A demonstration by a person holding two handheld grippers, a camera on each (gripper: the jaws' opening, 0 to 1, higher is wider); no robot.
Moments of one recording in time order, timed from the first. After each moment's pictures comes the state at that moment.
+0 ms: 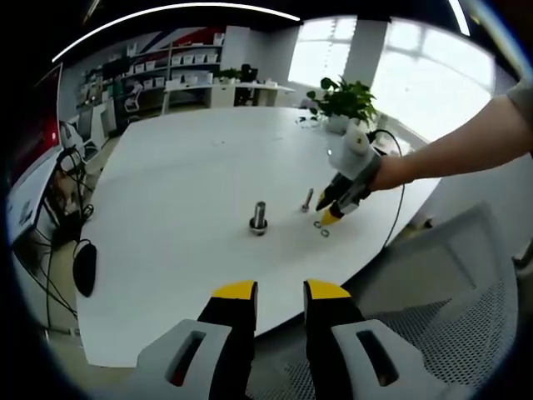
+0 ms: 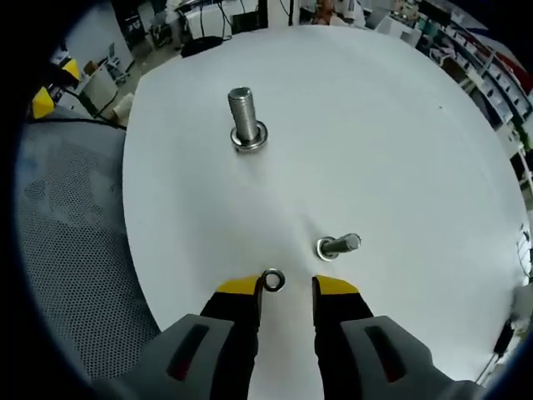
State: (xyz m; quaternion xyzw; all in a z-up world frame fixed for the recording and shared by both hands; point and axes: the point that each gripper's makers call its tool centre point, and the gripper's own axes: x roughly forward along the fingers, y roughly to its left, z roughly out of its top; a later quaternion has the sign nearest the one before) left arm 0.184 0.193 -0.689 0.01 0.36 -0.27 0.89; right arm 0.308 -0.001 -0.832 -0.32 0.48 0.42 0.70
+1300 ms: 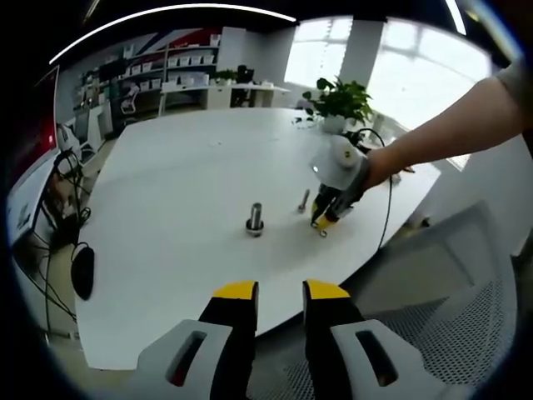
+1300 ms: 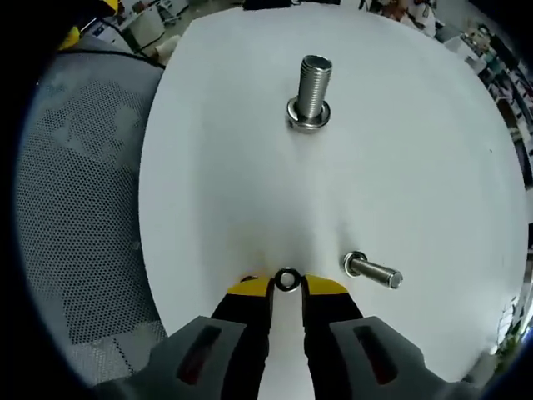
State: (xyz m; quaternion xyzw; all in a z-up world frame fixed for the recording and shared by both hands) left arm 0.183 0.190 -0.689 0.01 0.36 -0.28 0.89; right arm 0.298 0.000 -0.842 -0.43 0.49 0.49 0.58
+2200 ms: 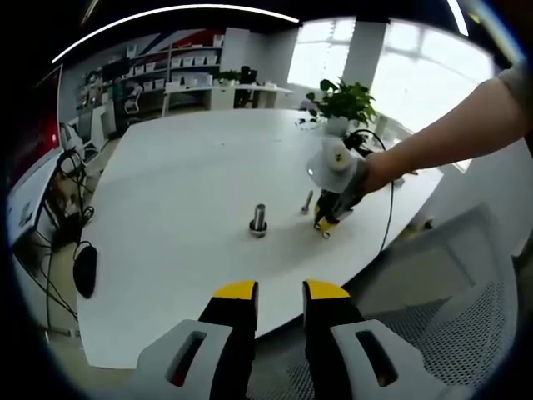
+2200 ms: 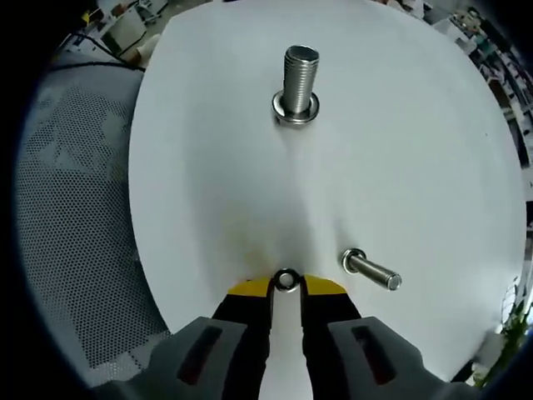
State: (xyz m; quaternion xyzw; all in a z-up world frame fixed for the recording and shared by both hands) left arm 0.184 0.192 -0.688 0.01 0.36 -0.27 0.89; right arm 0.300 -0.001 -0.842 -0.41 0.52 0.45 0.60
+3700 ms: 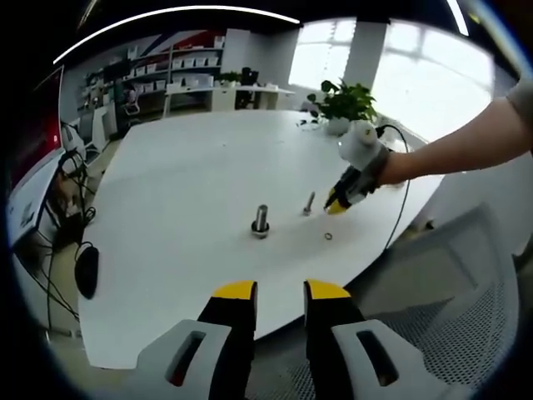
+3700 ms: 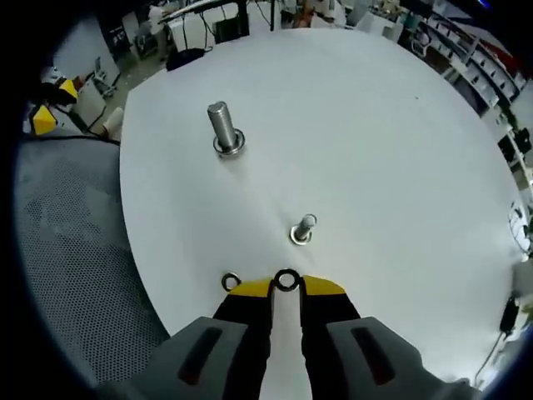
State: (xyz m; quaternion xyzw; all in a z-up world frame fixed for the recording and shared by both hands) left arm 0.185 0.194 -0.687 0.01 0.36 -0.26 0.90; right arm 0.325 -0.028 -0.802 -0.28 0.49 0.39 0.73
